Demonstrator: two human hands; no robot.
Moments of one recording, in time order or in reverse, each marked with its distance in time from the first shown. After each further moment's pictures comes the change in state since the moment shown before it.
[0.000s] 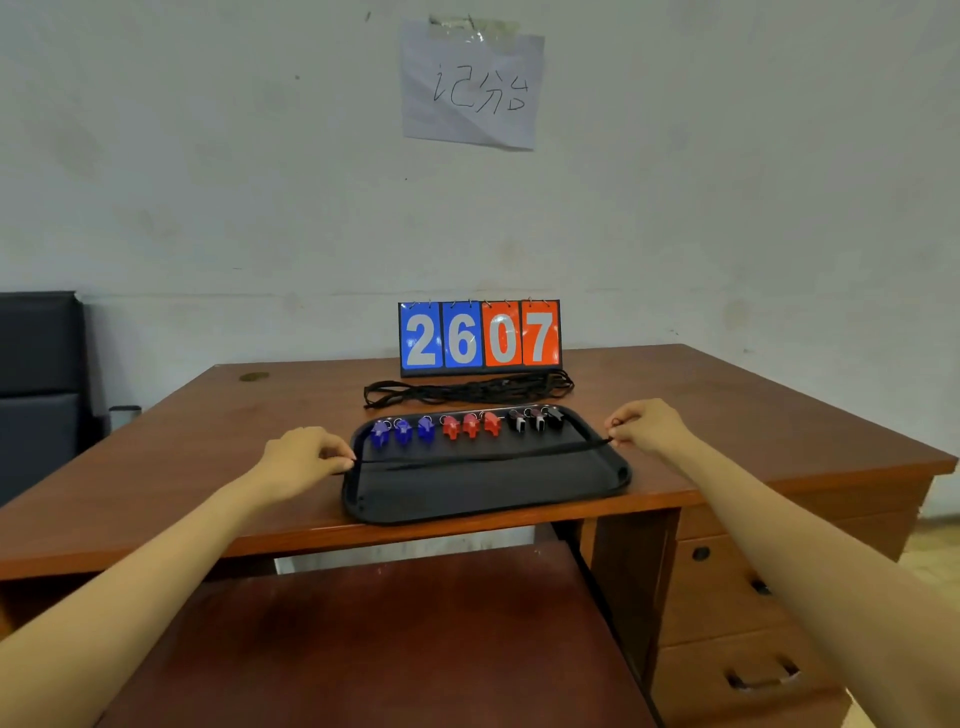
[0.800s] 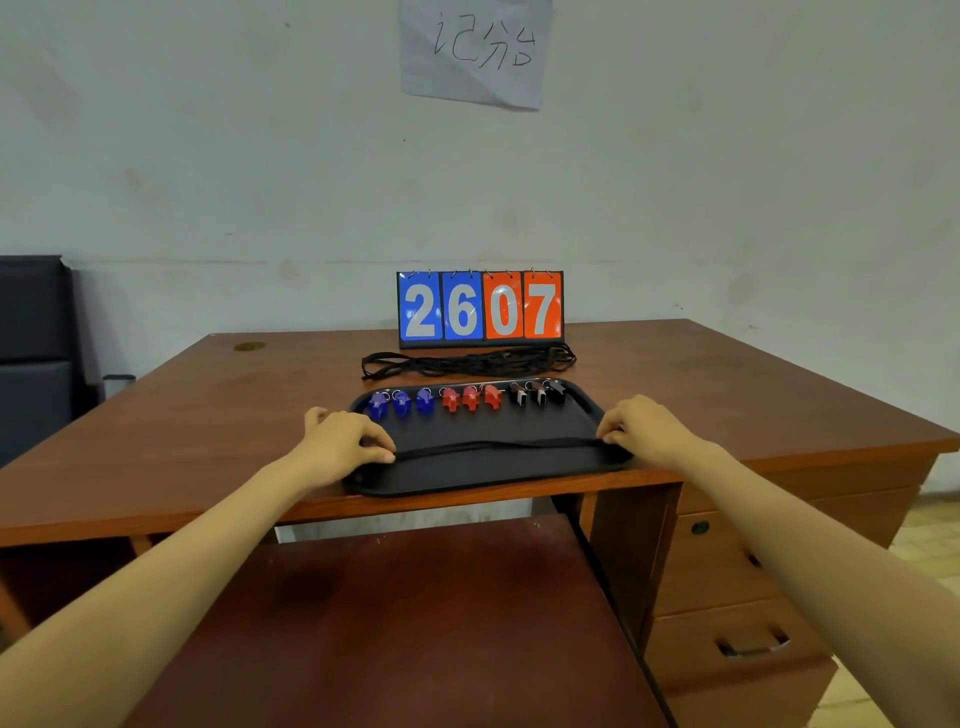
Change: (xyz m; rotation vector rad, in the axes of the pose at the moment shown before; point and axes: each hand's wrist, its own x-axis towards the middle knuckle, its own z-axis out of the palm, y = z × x) left_hand 0.005 0.032 0.028 0.060 -0.072 0.086; right_hand -0.004 0.022 0.013 -0.659 -0.141 -0.394
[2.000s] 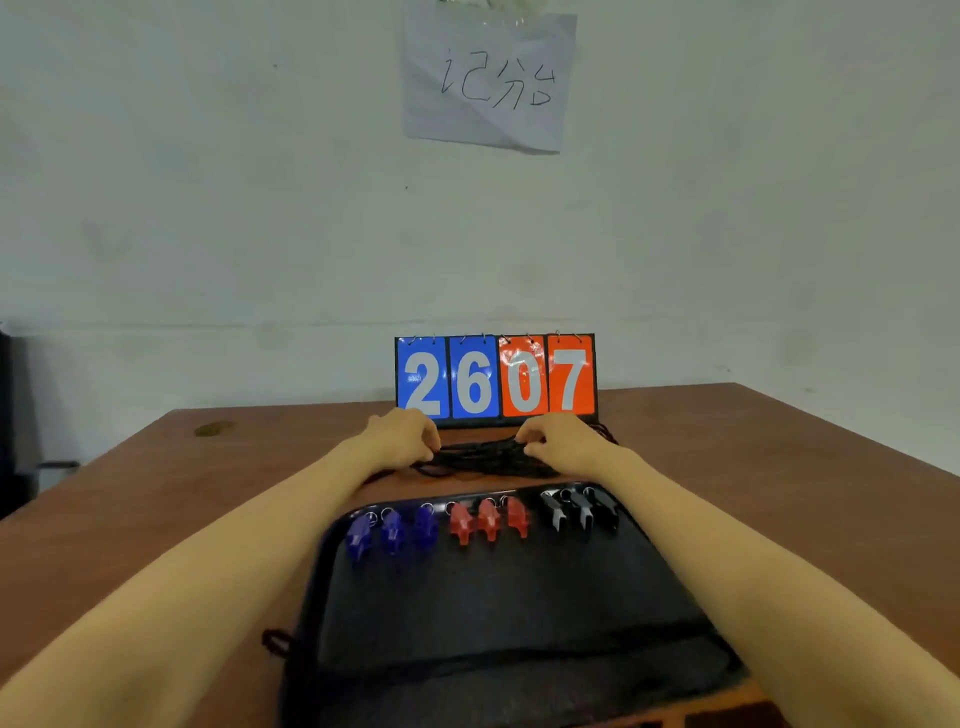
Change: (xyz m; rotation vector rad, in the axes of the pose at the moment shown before) left_hand 0.216 0.004 -0.015 0.016 -0.089 0.007; right_hand 0.201 -0.064 0.004 0.248 -0.067 -0.088
